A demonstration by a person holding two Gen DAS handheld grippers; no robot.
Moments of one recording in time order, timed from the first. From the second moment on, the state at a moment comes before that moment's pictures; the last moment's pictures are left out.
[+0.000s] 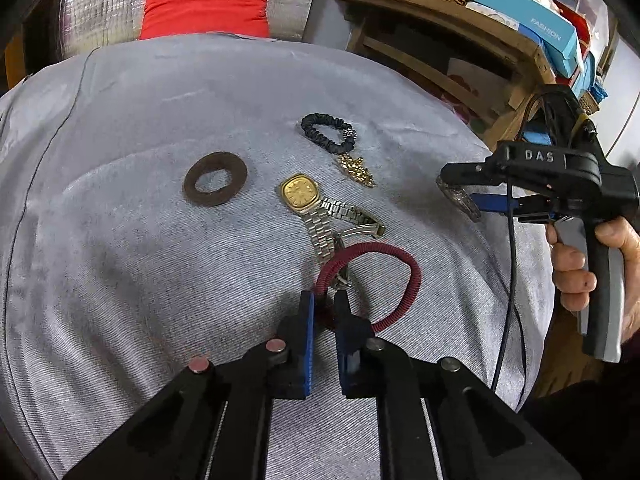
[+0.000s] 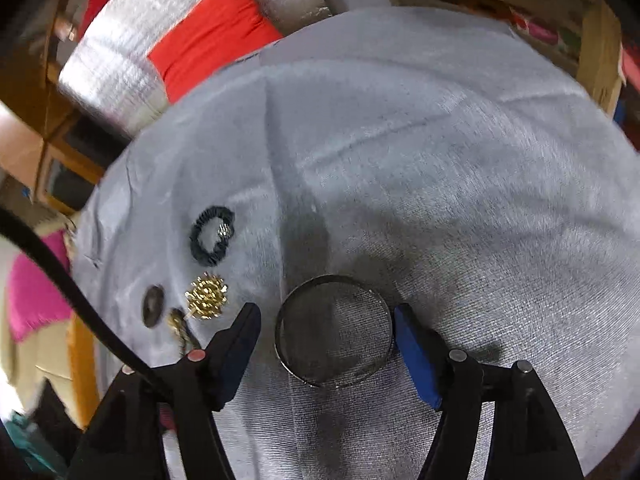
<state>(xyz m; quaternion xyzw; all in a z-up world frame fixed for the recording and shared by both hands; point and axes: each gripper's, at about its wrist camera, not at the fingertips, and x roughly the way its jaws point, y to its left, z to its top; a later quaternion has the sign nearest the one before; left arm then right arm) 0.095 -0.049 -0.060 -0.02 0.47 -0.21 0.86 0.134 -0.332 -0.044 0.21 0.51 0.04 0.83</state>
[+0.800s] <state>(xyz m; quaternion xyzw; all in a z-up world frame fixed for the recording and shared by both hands) 0.095 -0.061 -0.061 -0.01 0.47 -0.23 0.85 0.116 -0.316 -0.030 0.17 0.50 0.03 0.85</state>
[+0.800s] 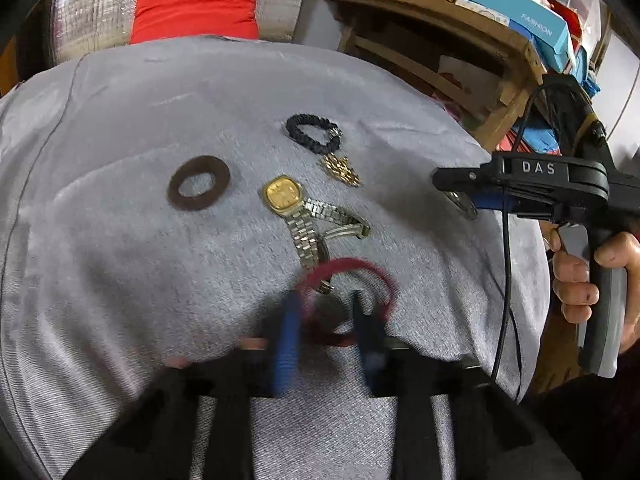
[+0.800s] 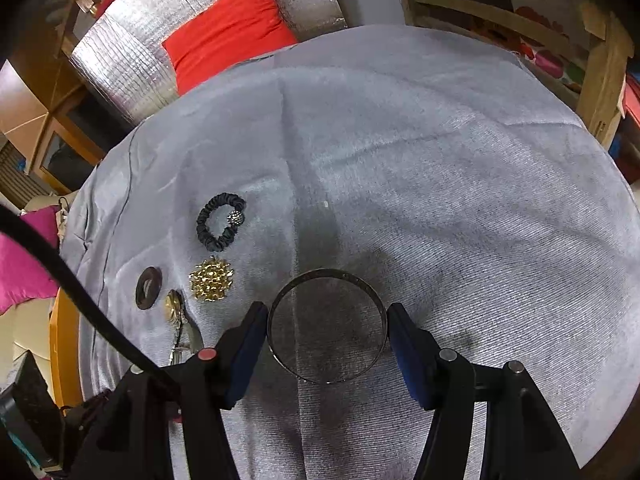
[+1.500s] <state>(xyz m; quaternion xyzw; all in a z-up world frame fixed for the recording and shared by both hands) 0.042 0.045 0.021 -0.08 0.35 -0.11 0.93 0.109 -0.226 0.000 0.16 0.43 0.16 0.88</state>
